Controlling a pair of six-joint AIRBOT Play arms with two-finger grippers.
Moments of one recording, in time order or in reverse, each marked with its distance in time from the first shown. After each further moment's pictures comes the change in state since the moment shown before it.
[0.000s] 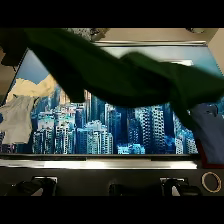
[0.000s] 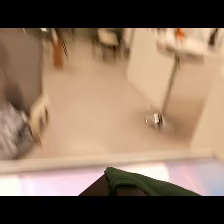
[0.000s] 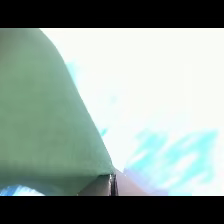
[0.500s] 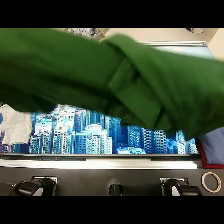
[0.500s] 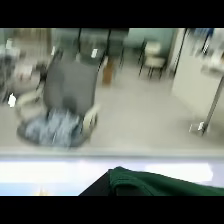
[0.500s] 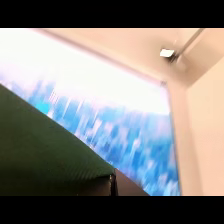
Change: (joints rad) left arm 0.048 0.208 0.067 0.200 -0.384 -0.083; right arm 0.000 0.002 0.217 -0.058 0.232 0.023
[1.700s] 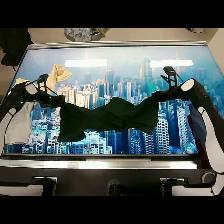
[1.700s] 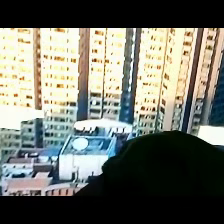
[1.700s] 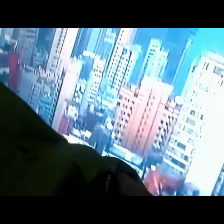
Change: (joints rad) left arm 0.200 -0.858 -0.431 -0.299 0.042 0.094; right arm 0.000 -0.911 -0.494 0.600 -0.697 -0.039
